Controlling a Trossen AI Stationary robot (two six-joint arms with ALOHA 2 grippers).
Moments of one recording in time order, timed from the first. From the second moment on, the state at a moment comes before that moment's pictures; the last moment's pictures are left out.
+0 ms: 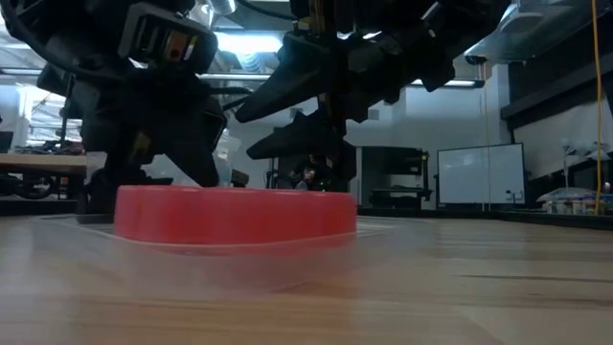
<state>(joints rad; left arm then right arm) -0.36 1.73 0.61 0.37 0.05 -1.28 0.17 1.96 1.11 0.31 -0.23 0.75</state>
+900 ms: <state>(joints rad) -0.16 1.61 0.60 0.14 0.18 -1.12 0.16 1.96 1.11 0.31 -0.39 0.72</state>
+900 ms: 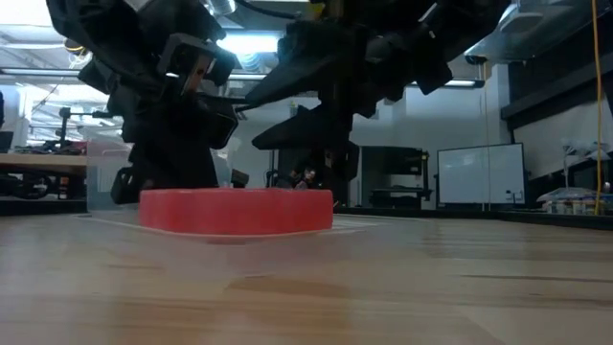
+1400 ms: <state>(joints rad) 0.04 1.44 0.60 -0.20 0.17 -0.90 0.09 1.96 1.11 0.31 -0.44 0.70</state>
